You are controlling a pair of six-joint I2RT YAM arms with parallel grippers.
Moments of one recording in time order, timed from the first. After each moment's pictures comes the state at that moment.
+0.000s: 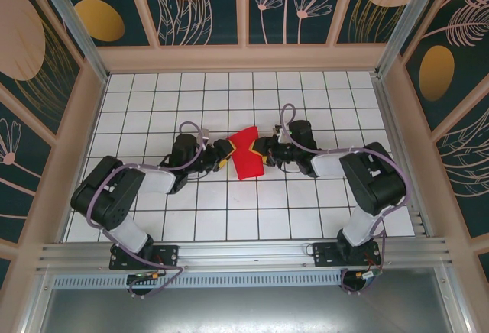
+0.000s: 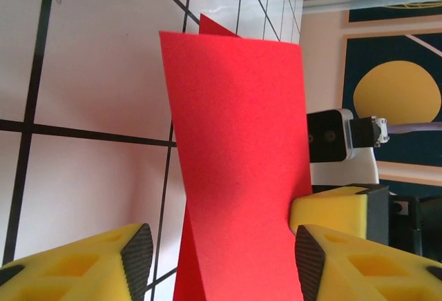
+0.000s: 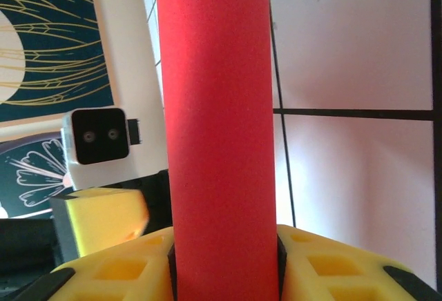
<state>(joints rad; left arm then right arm) -0.50 1.65 0.52 0.70 0.50 -1.27 0.47 1.72 0.68 0.52 -0.76 1.19</state>
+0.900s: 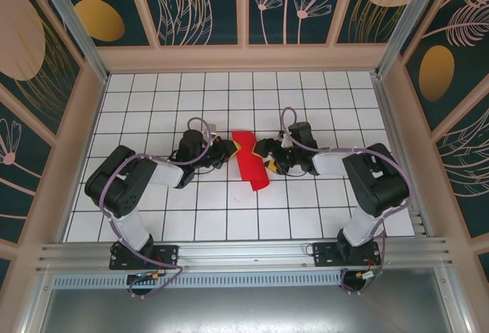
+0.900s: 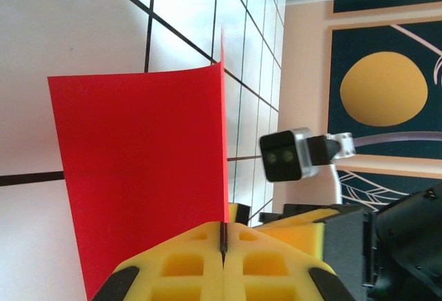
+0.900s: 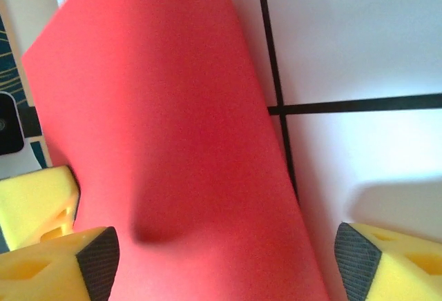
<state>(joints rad) -0.52 1.78 0.62 0.77 0.52 -1.27 0.45 1.68 0.71 0.20 -0.62 0.99</state>
